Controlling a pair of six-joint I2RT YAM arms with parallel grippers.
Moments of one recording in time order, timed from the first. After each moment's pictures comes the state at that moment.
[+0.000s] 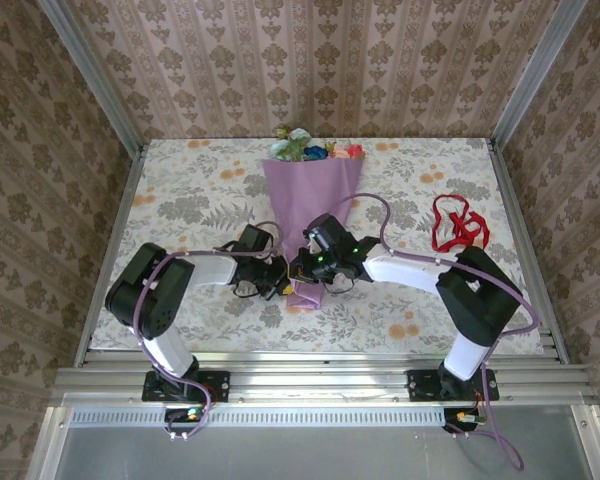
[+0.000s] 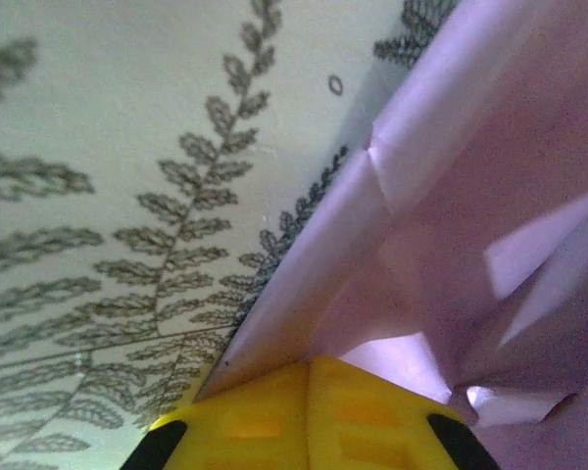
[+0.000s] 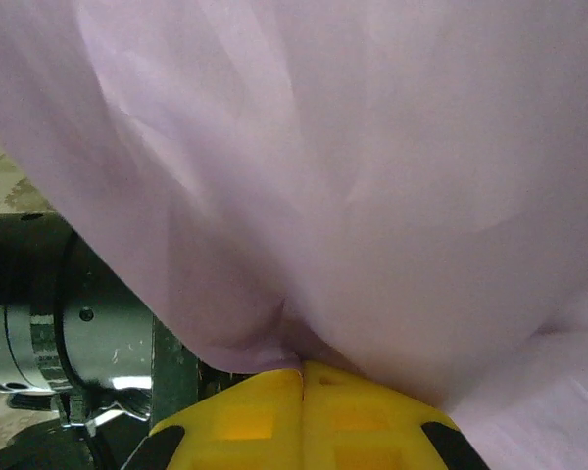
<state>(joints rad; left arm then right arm) -0.58 1.71 0.72 -0.07 0.62 -1.18 0.76 1.72 1.04 -0.15 -0.41 0.96</state>
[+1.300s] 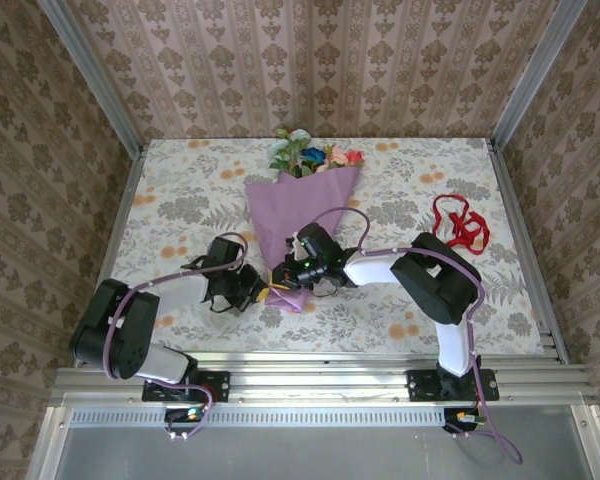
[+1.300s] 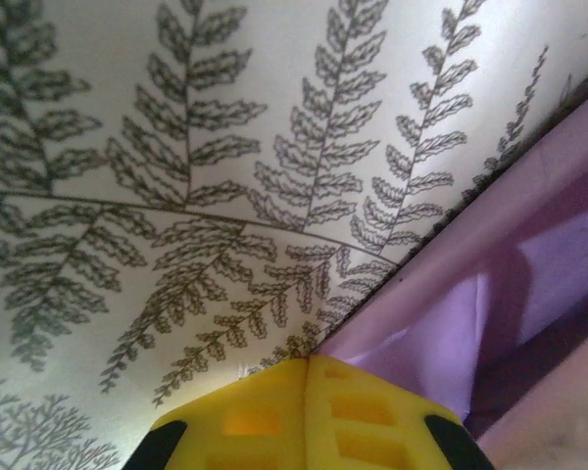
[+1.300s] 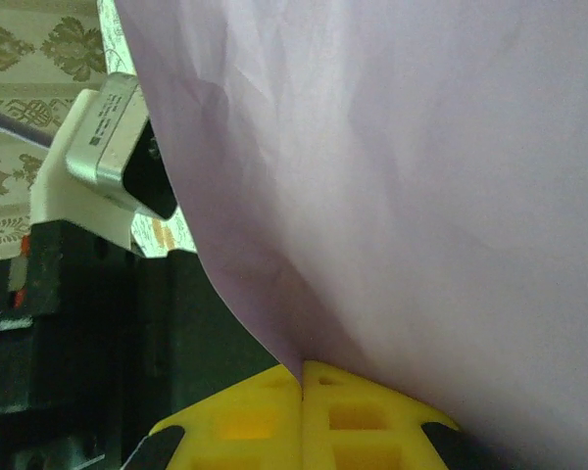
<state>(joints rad) -0.45 1.43 0.51 -0.16 0.46 -1.29 0.78 1.97 1.03 0.23 -0.57 1.04</state>
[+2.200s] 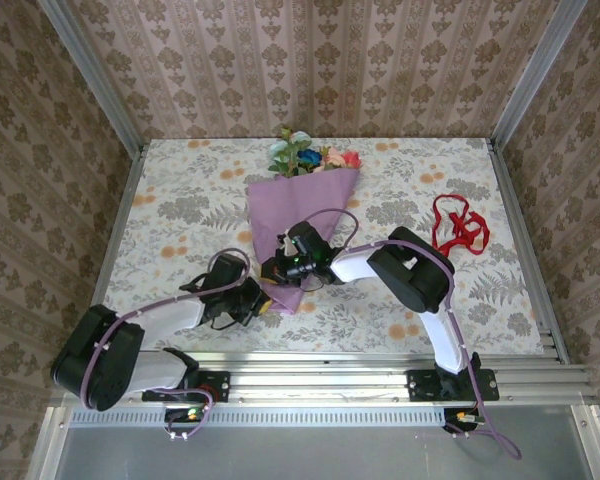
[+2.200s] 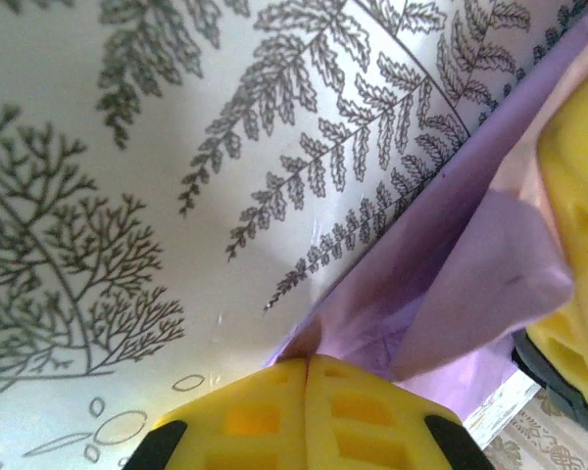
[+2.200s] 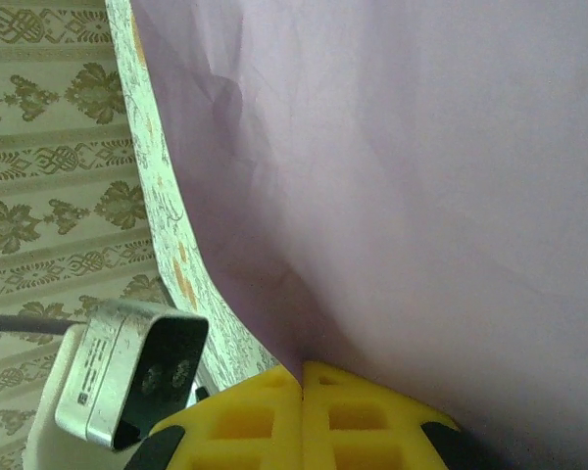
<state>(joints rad) -0.57 1.24 0.38 -0.12 0.37 -1.39 0.78 2.14 1.15 0.38 -0.59 1.16</state>
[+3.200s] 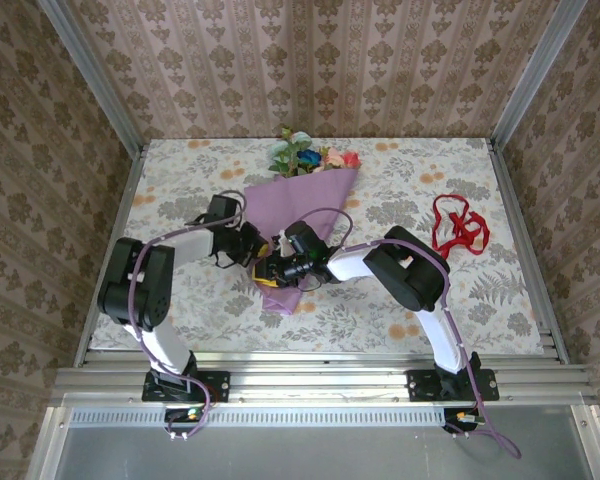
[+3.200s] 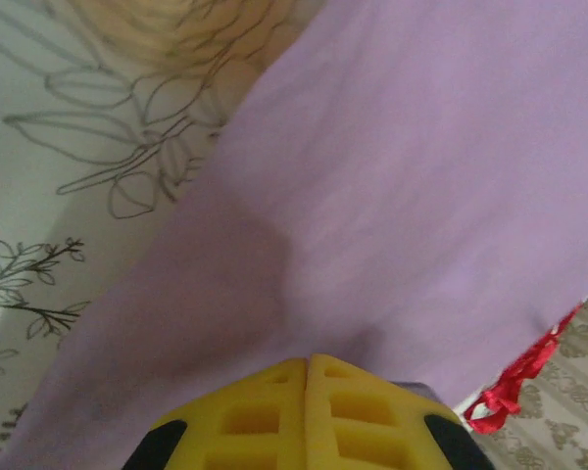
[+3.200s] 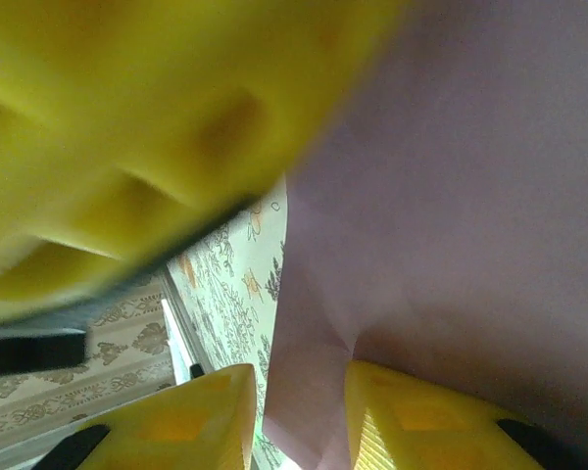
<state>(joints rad) -0.32 1.73 0.91 -0.23 0.48 -1.20 0.78 2.17 1.19 0.35 -0.64 1.09</state>
